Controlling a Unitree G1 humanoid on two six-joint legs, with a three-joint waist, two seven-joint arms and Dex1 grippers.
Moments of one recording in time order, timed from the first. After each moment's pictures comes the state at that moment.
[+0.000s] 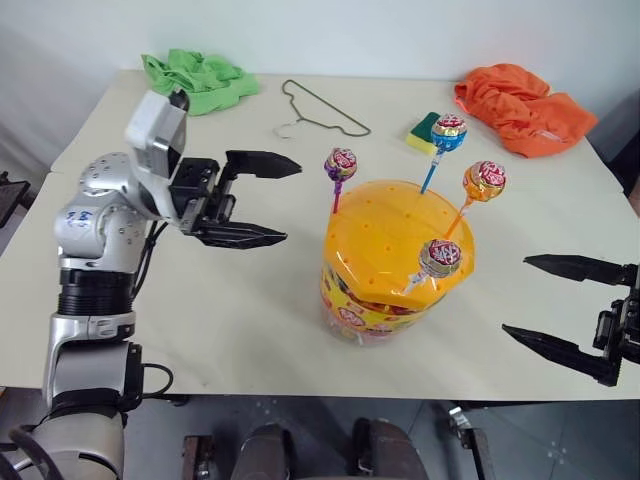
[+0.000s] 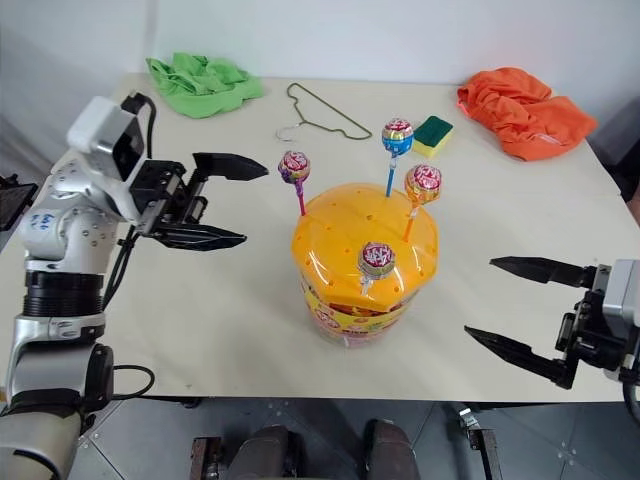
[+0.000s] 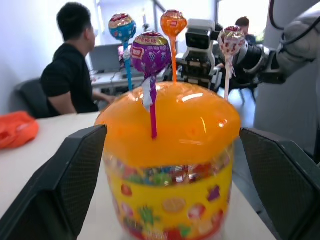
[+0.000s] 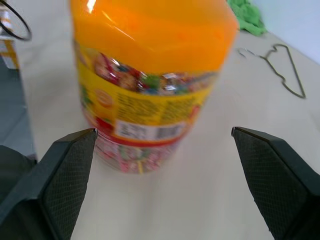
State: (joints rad) left arm -0.92 0.57 0.05 0.23 -0.68 0.38 -1.50; right arm 0.28 -0.90 -0.81 -0.63 0.85 0.43 1.13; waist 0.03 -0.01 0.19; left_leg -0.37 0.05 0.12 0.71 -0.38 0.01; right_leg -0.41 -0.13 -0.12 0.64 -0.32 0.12
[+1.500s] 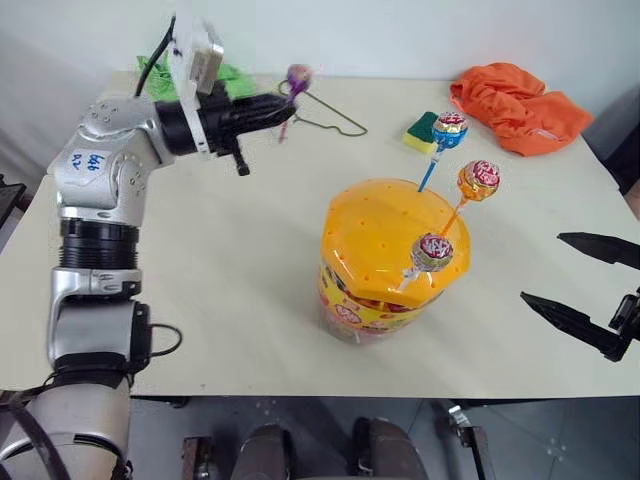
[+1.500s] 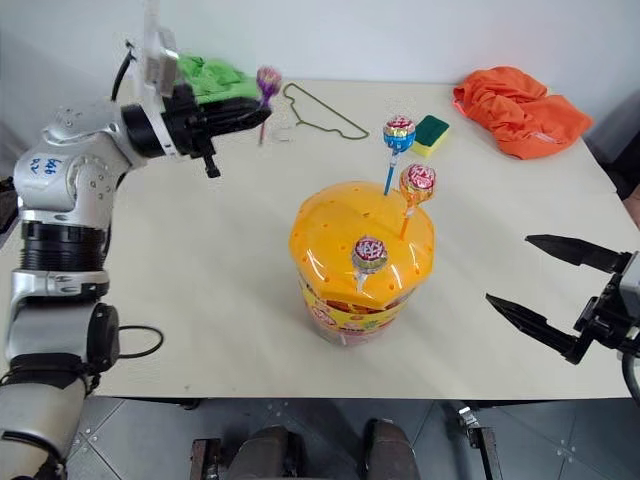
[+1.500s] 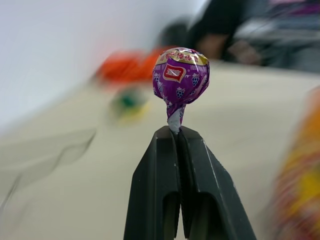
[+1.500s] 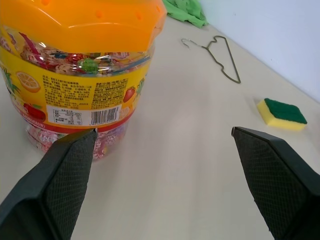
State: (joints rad) left arm -1.07 0.67 -0.01 0.36 -0.31 0.60 -0.88; right arm 0.24 -0.89 -0.81 -0.53 0.75 0.37 1.06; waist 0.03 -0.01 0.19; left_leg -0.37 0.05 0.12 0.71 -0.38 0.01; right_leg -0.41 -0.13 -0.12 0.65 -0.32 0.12
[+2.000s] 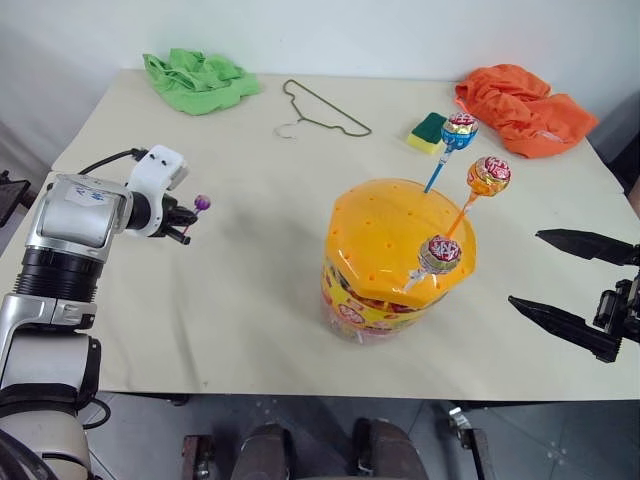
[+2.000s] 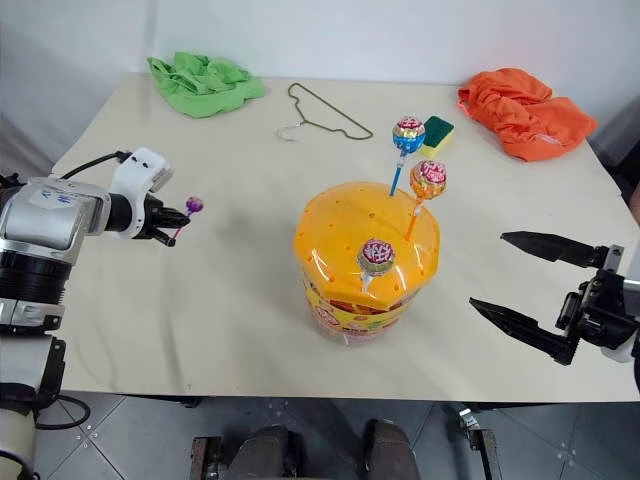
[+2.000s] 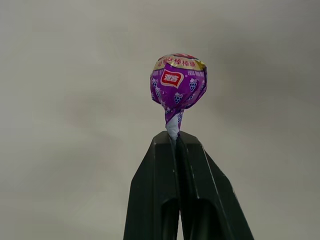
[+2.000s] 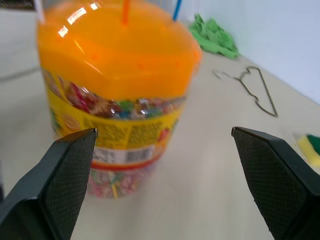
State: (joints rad) left arm -0.97 0.86 -0.21 0.38 -0.06 1.10 -0.73; right arm 0.17 -0.89 -0.76 -0.52 0.87 0.39 1.13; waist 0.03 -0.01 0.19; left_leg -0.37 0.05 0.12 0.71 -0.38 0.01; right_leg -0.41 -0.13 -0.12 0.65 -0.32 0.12
